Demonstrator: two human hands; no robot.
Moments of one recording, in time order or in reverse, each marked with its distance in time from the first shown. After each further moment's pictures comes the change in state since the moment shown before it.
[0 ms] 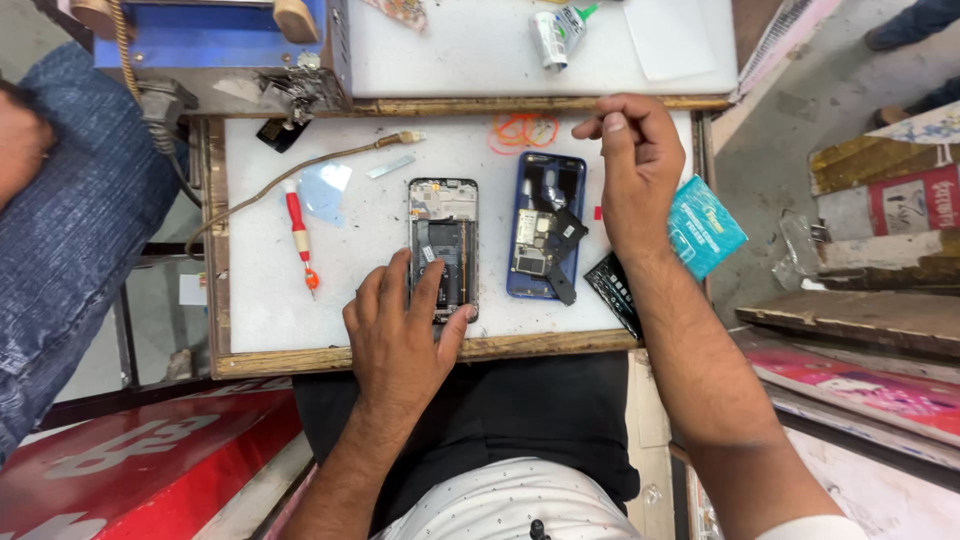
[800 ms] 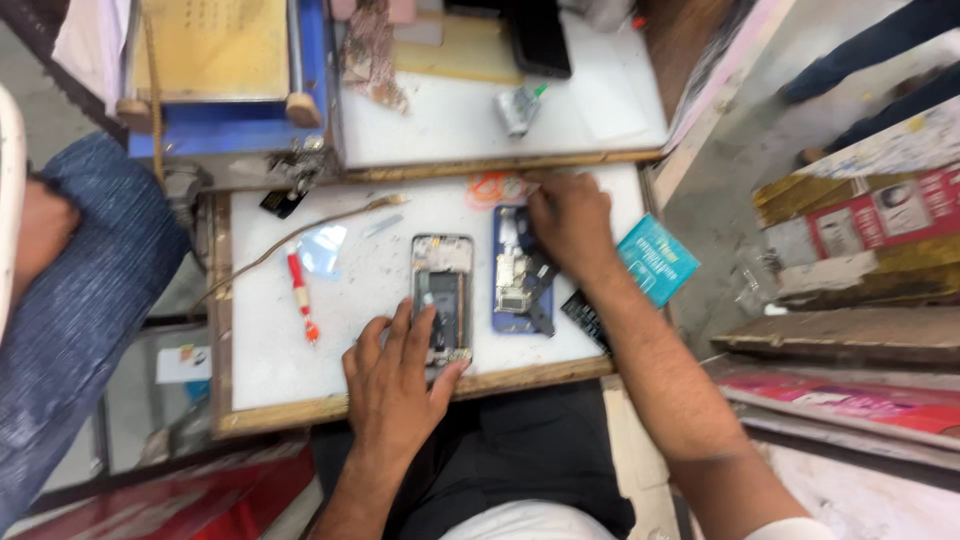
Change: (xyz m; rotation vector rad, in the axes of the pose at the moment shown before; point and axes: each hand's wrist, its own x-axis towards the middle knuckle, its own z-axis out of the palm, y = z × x) left_hand -0.001 -0.005 -0.012 -0.063 -0.004 0.065; right_hand 0.013 -0.019 0.016 -0.902 -0.160 -0.059
